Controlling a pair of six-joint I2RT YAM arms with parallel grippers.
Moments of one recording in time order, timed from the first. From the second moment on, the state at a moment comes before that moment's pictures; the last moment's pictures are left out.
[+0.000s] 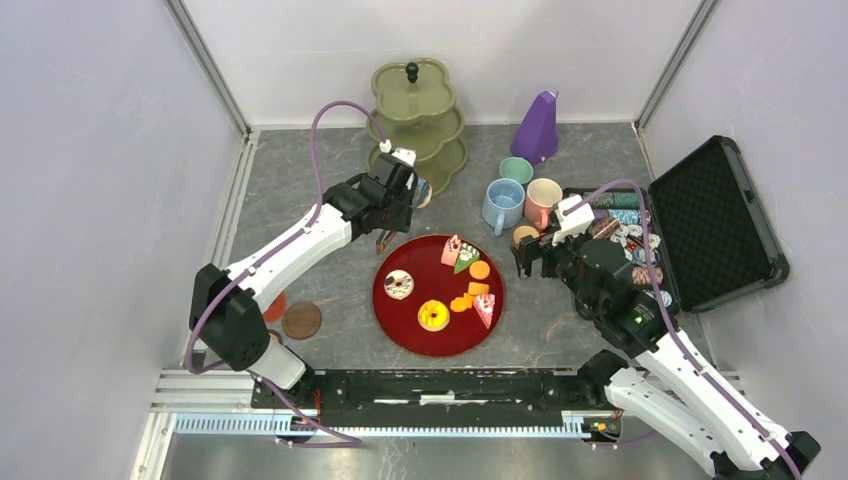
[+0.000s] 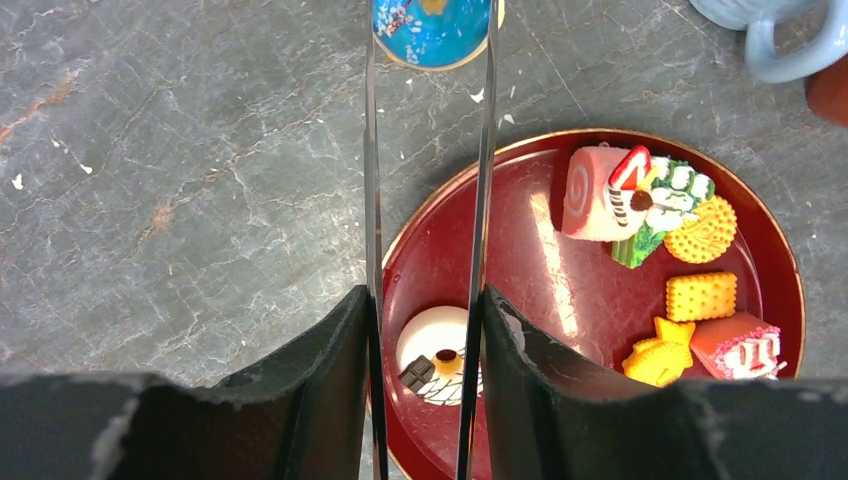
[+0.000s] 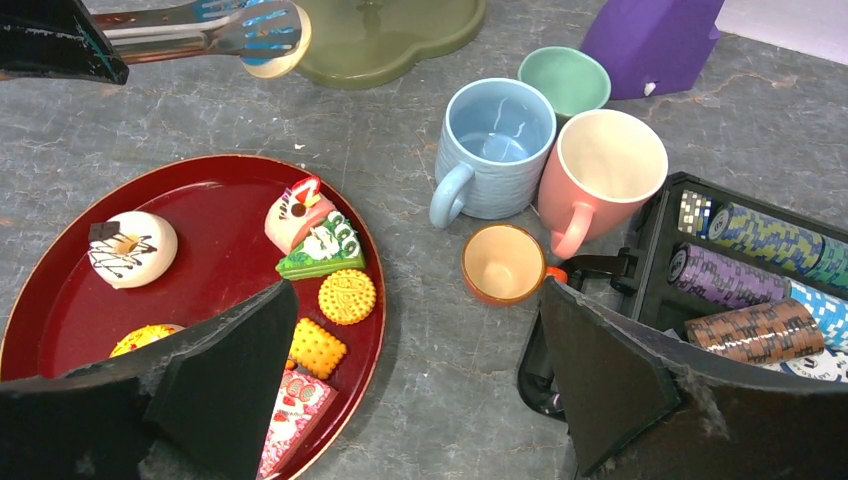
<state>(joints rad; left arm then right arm) -0.65 1.53 1.33 -0.68 -0.25 -0.31 0.63 0.63 0.67 -0.29 0.22 0.05</state>
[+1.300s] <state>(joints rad) -0.58 1.80 1.41 -0.44 -0.32 -0.32 0.63 0.62 0.67 -0.30 0.23 0.05</state>
